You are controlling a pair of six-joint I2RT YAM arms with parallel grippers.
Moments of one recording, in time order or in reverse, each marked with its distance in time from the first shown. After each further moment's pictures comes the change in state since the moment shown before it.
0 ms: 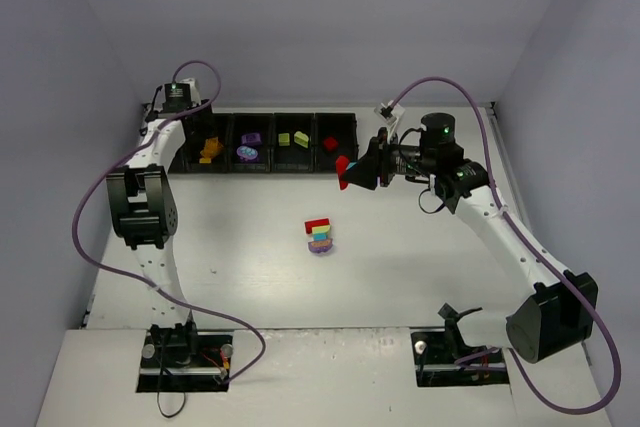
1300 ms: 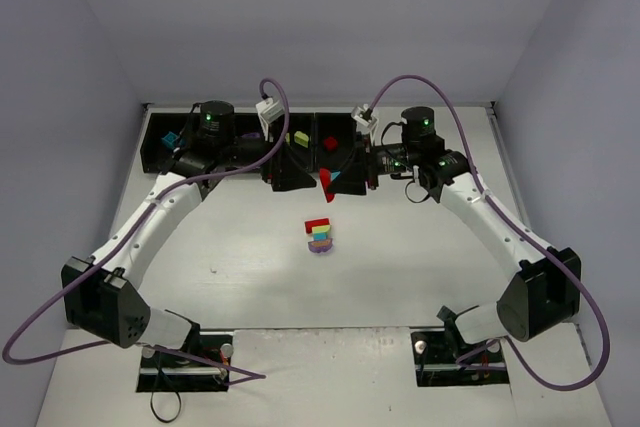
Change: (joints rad) left arm -0.418 -0.686 -0.457 0.172 0.971 0.016; right arm 0.060 0.117 0.072 0.001 -0.257 -0.039
